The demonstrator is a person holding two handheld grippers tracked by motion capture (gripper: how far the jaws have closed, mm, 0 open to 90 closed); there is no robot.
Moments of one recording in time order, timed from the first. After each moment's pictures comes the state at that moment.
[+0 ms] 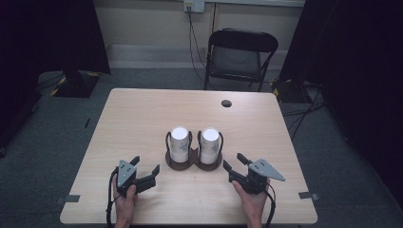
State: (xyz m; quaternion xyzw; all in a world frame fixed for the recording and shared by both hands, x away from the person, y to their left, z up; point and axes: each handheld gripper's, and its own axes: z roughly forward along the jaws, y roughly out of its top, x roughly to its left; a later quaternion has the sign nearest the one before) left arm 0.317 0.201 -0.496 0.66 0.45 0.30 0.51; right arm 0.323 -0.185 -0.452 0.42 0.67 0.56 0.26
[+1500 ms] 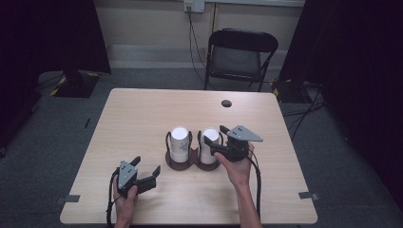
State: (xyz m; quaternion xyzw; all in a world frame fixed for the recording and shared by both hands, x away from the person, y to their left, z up) left arm 0.315 0.199 -0.496 0.67 0.44 0.31 0.52; right arm 0.397 -0.134 -0.401 0.35 0.72 0.54 0.25
